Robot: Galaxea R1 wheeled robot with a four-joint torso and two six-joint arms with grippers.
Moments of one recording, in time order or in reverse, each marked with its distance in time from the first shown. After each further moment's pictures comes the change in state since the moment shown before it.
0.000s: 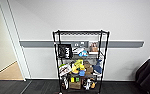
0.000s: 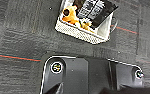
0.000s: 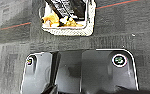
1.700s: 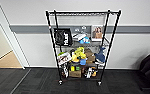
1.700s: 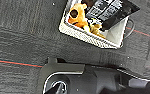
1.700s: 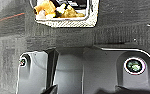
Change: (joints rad) left arm -0.145 -0.015 0.003 -0.045 0.076 0.000; right arm 0.083 0.017 0.023 0.000 -0.048 0.002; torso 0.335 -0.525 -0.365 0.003
